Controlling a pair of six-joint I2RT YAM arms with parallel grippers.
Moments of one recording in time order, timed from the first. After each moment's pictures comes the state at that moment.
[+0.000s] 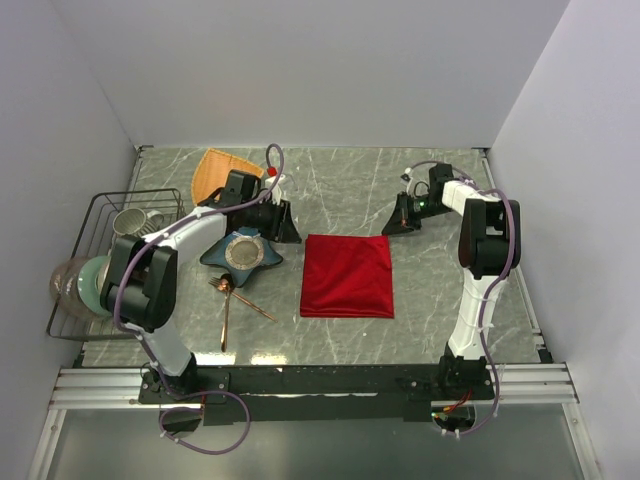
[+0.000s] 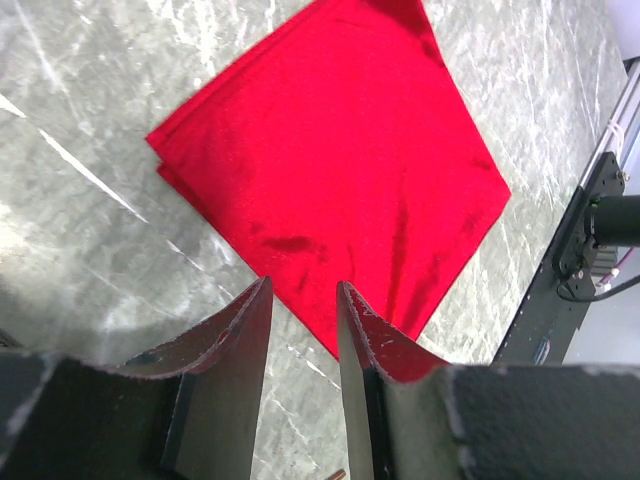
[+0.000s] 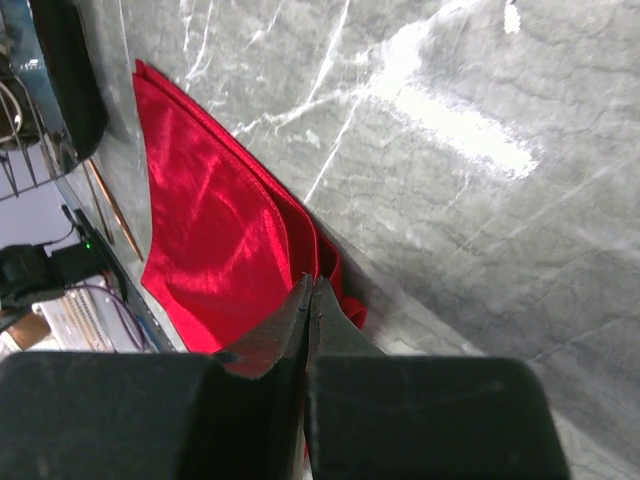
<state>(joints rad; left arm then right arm) -0.35 1.72 1.15 -0.25 0.74 -0.09 -0.03 2.15 1.51 -0.68 -0.85 -0.04</state>
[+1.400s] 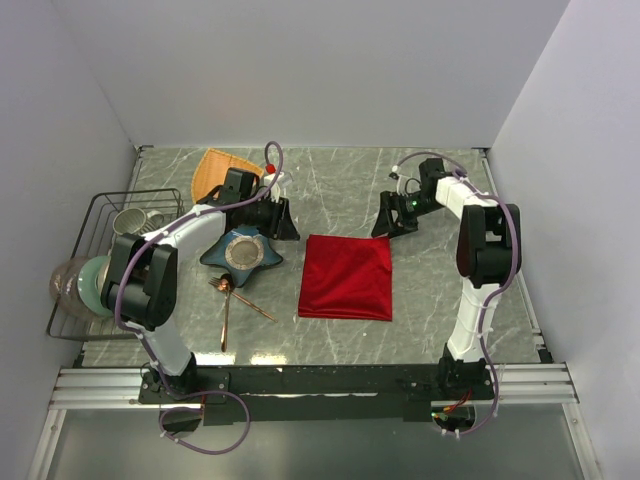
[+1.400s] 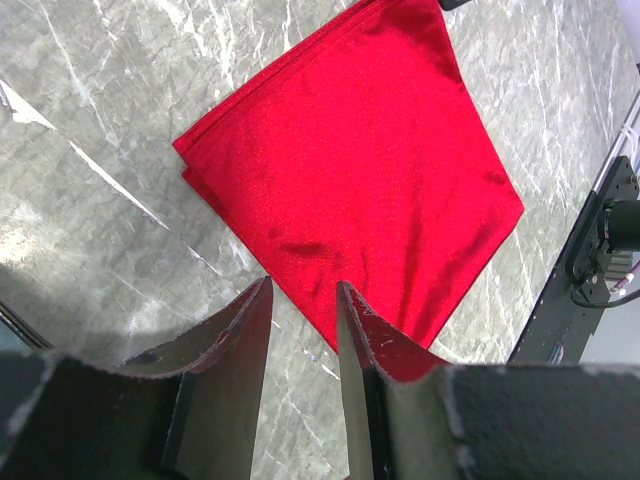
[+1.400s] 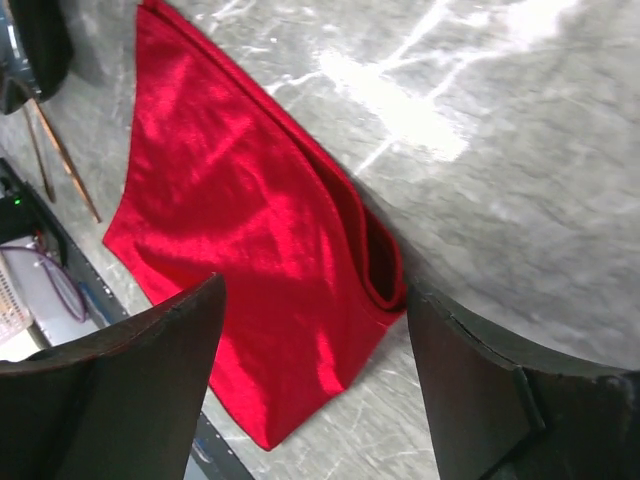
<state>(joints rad) -0.34 1.73 1.18 -0.25 0.73 -0.07 0.04 2.05 1.50 -0.78 -0.76 -0.16</state>
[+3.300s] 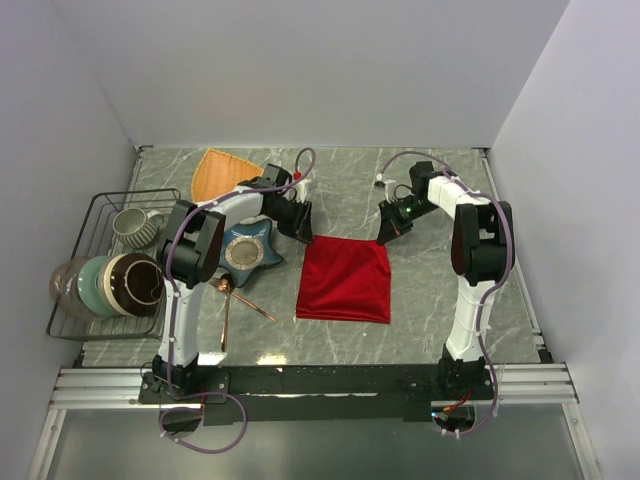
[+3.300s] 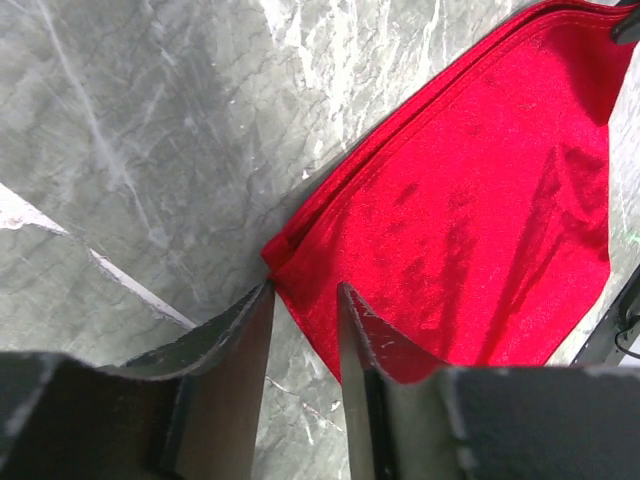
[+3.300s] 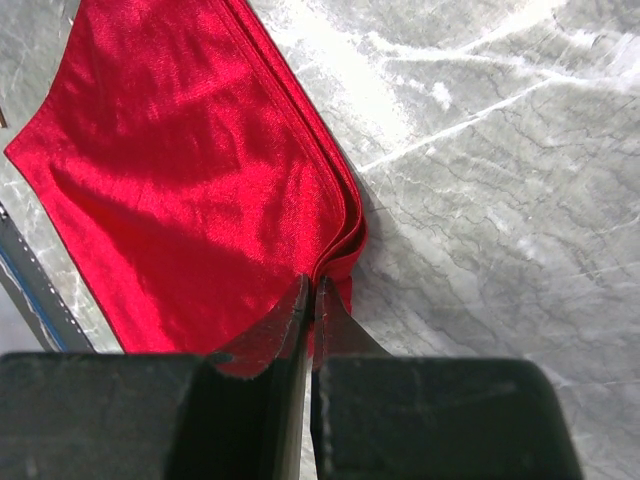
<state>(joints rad) -0.41 2.19 1.59 -0.48 0.63 -0.07 0.08 2.09 1.53 -0.88 -0.73 -0.50</state>
